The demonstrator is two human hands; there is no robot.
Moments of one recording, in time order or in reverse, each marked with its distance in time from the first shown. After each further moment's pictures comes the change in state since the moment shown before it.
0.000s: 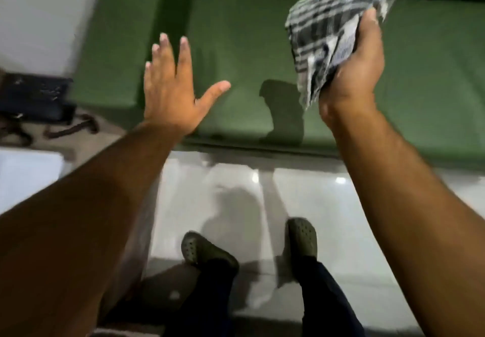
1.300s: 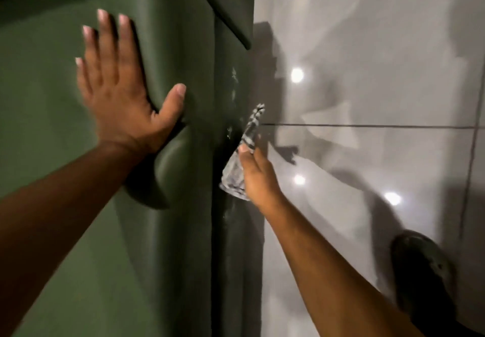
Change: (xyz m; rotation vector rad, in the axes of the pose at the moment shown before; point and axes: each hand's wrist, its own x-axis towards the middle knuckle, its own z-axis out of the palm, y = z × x) left_hand 0.038 0.773 0.471 0.211 -0.037 1.601; right_hand 0.178 0.071 -0.653 0.248 0.918 0.103
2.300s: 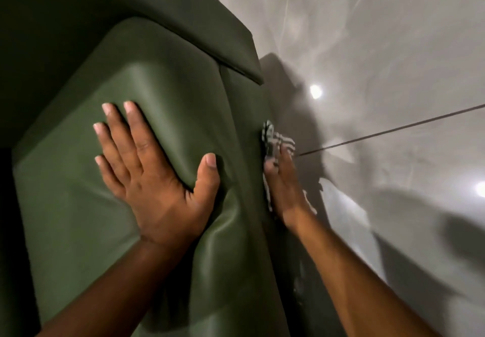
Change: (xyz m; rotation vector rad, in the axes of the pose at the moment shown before) left_hand -0.003 0.003 0.022 -0.052 0.100 0.029; right_hand 0.093 0.026 0.048 0.078 0.199 -0.265
